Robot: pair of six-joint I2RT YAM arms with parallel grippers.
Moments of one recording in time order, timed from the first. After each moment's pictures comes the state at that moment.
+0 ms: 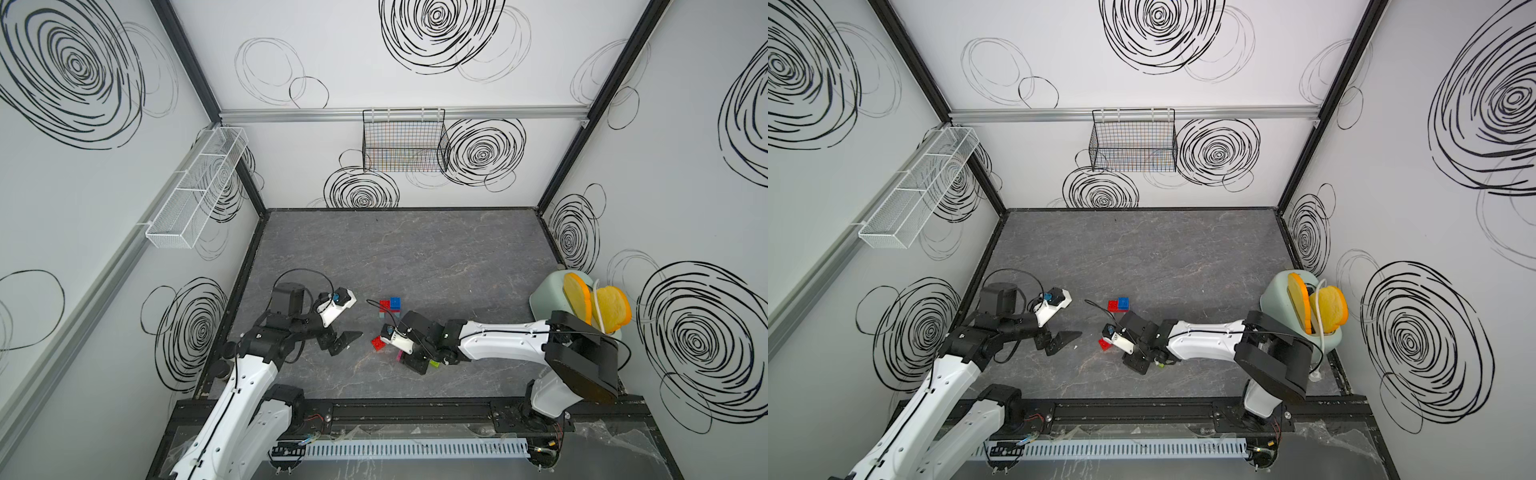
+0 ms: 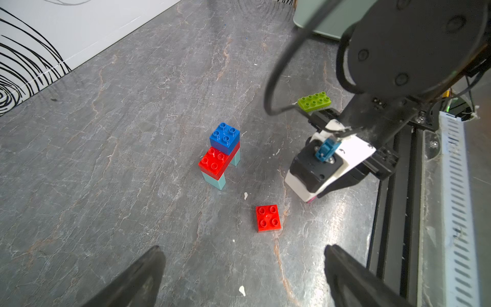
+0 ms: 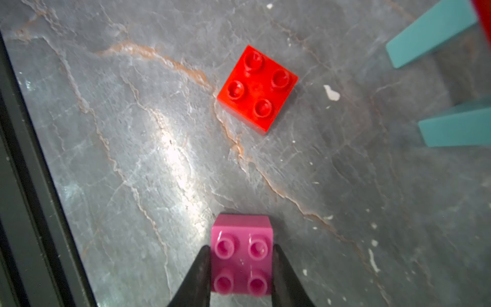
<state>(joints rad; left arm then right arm) -0.14 0.76 0.62 -0.66 0.71 0.58 1.12 1.59 0.82 -0.32 -0.07 -0.03</state>
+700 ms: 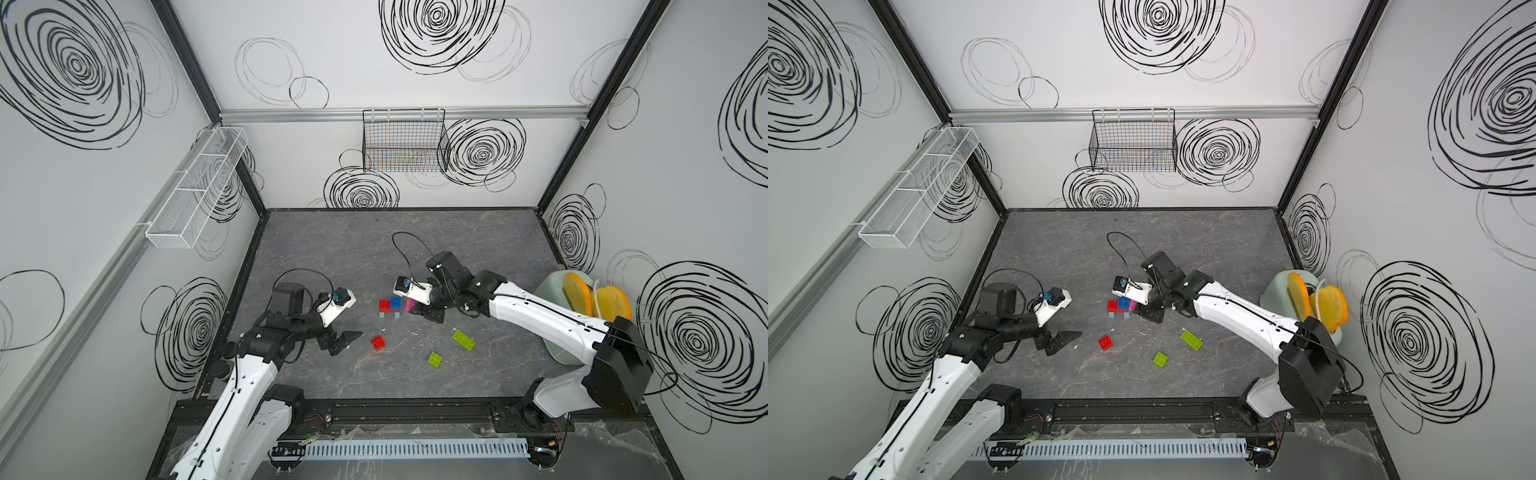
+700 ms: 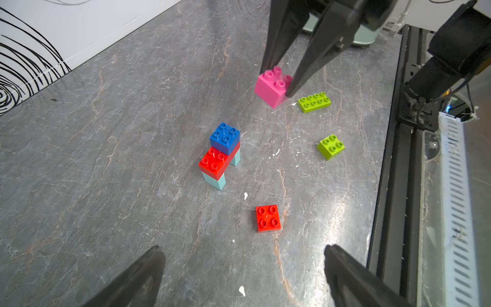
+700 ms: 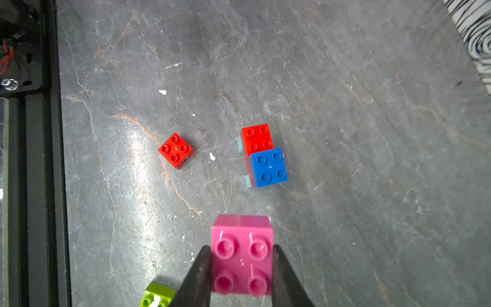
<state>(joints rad) -0.13 0.76 0.62 -0.66 0.71 0.58 0.80 1.47 1.14 -0.61 -0.26 -0.53</state>
